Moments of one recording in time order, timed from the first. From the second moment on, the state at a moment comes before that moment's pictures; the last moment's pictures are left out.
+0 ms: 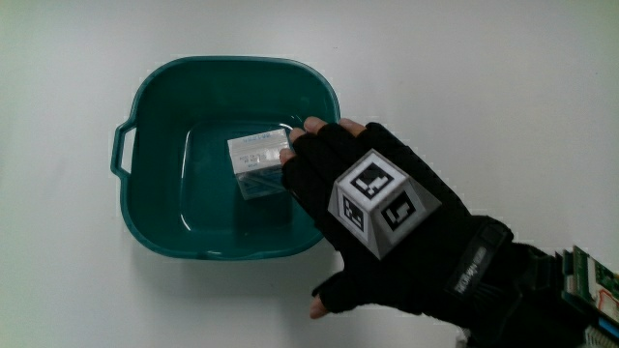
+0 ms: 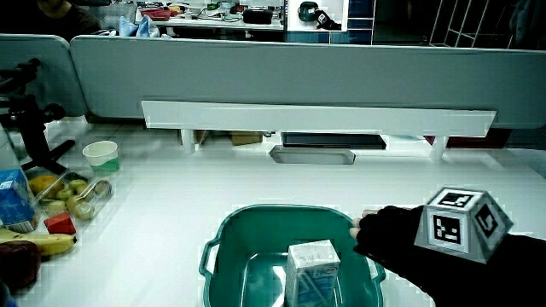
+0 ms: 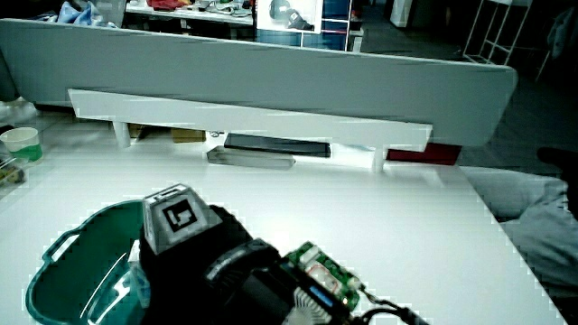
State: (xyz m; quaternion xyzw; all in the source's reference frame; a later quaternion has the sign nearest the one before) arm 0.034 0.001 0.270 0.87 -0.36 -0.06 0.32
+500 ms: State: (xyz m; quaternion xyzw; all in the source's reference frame) arm 0.021 -0.044 0.293 0.88 -0.32 -0.03 0.34
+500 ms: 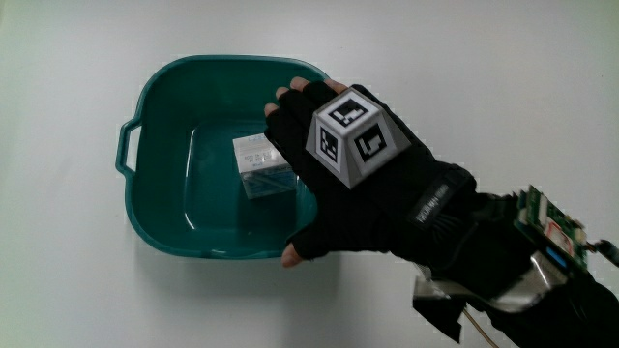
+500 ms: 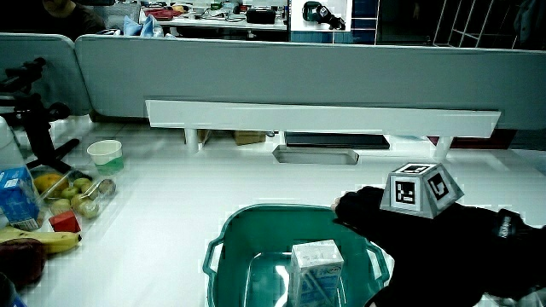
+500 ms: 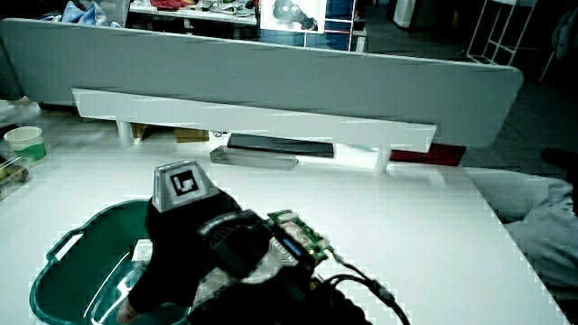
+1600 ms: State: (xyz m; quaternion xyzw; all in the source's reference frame) arm 0.001 -0.083 0.369 0.86 -0.29 0.02 0.41
